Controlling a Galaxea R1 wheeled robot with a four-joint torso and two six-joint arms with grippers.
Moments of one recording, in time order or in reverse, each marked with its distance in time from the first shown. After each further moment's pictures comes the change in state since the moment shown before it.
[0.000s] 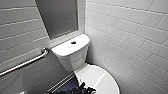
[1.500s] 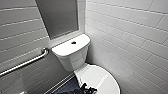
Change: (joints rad) left arm 0.015 0.037 -0.012 -0.019 -0.072 -0.013; right arm 0.010 0.003 -0.003 0.000 0.022 0.004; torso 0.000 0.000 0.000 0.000
